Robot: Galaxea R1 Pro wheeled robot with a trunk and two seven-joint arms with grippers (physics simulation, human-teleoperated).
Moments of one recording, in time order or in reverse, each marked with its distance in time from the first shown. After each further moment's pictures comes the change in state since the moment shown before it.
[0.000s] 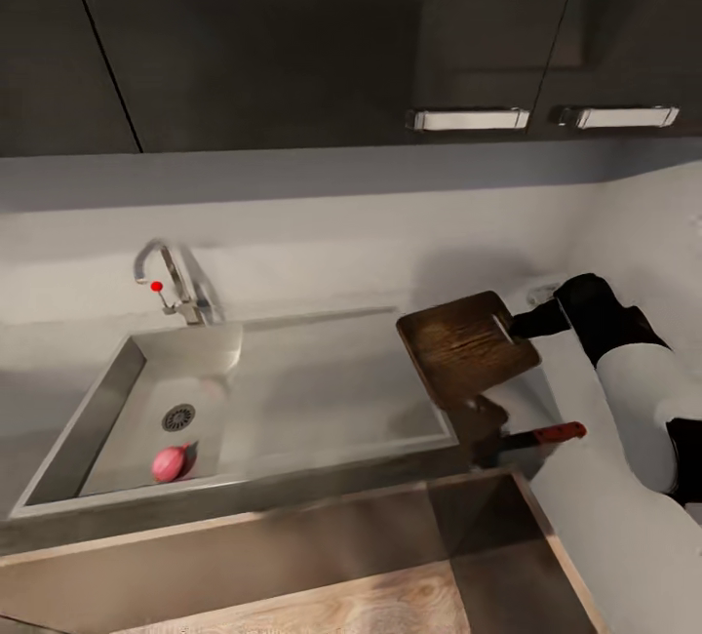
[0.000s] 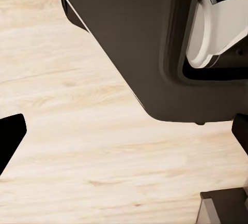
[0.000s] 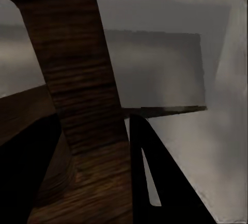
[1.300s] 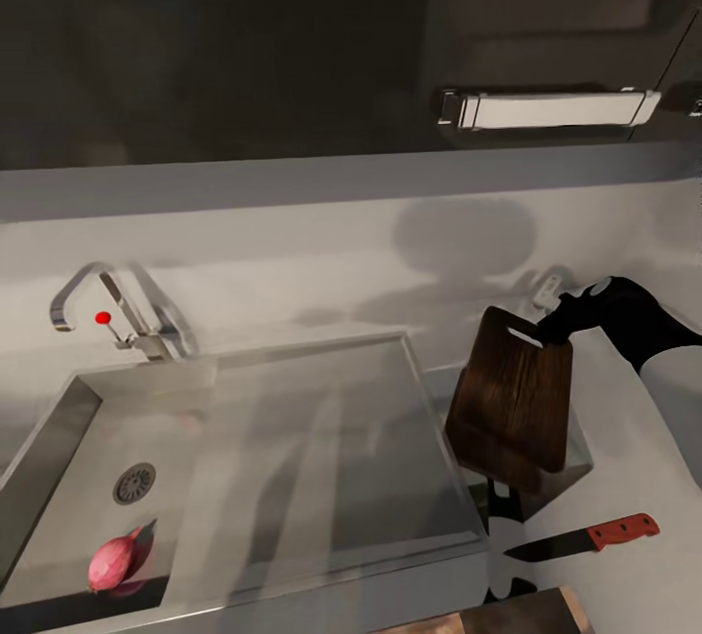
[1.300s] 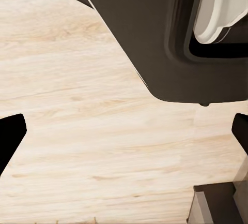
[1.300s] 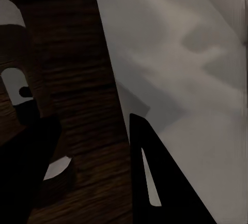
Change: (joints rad) left arm 0.000 0.008 -0.001 0.001 0.001 0.001 -0.001; right arm -0.005 -0.153 0.287 0.000 0.205 -0.522 0.300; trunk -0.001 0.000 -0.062
